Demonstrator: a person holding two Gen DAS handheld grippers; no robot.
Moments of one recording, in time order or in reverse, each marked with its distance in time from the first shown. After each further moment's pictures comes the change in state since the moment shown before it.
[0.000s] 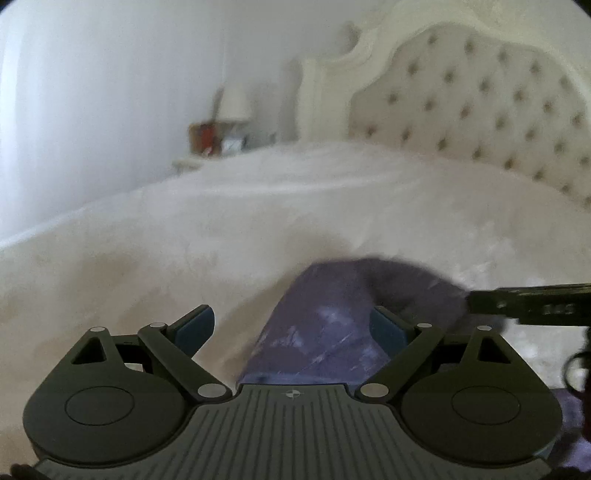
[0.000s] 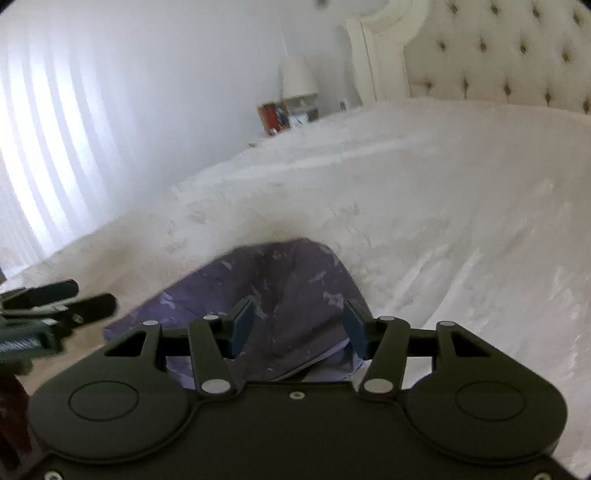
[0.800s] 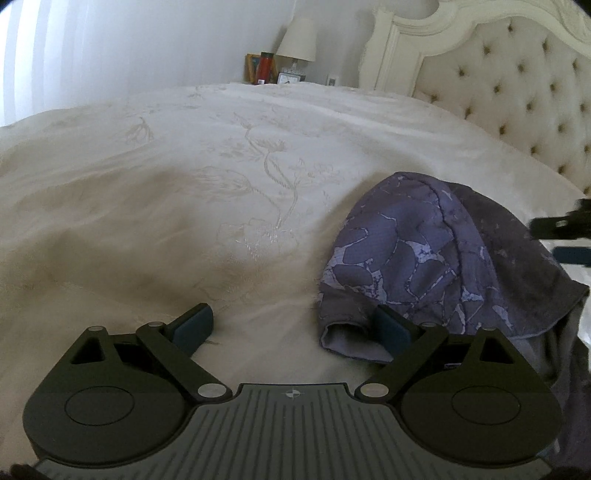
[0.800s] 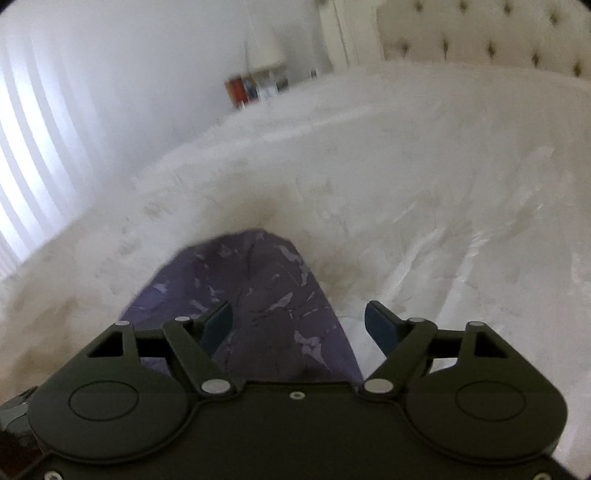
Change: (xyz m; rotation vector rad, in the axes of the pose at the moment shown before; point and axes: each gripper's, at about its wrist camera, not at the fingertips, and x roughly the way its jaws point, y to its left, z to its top) left arm 0.048 0.047 -0.062 -0.200 0.121 0.032; right arm 0.053 -0.027 0.025 0.076 0.118 -0.055
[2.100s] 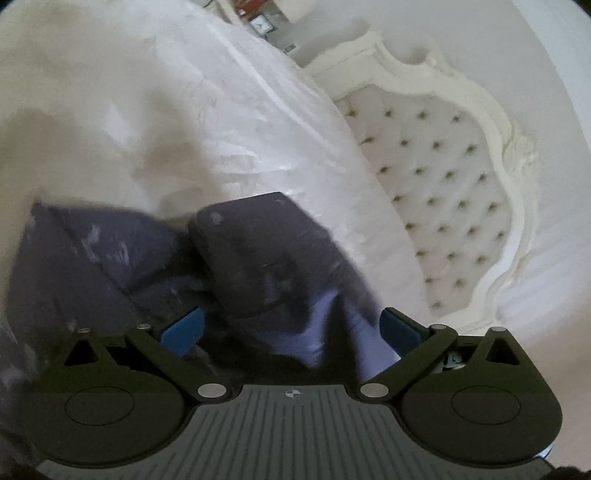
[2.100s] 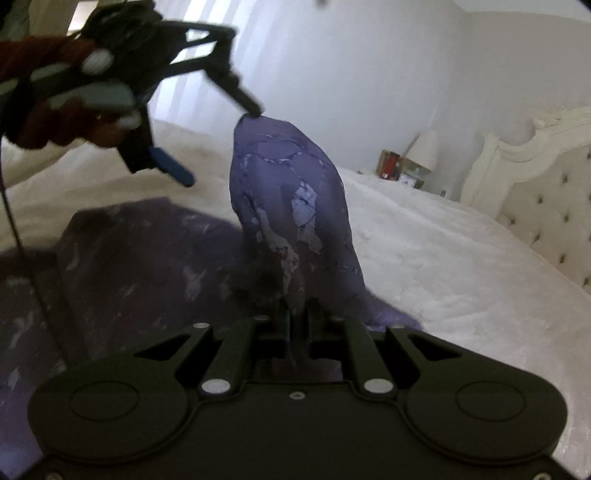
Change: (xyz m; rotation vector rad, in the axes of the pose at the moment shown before) left arm -0.179 0.053 -0.003 -0.527 0.227 -0.582; right arm -0.234 0.101 -0.220 -0.758 -0.237 0.100
